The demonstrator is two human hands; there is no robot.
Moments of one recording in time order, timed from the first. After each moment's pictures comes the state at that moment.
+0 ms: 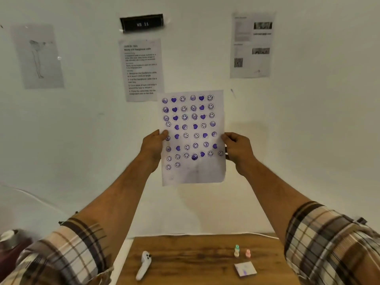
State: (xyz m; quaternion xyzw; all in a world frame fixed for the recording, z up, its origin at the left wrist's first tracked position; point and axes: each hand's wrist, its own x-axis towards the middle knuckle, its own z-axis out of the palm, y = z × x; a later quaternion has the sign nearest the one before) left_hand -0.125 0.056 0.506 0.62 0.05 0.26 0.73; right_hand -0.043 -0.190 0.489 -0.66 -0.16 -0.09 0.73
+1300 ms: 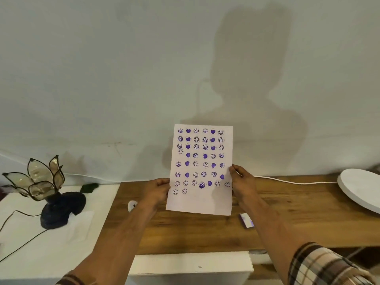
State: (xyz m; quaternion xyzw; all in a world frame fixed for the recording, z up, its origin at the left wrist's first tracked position) left_hand 0.004 0.094 0.090 0.68 0.29 0.05 0.67; right_hand 0.096 -0.163 0.094 -0.70 0.10 0.05 0.71
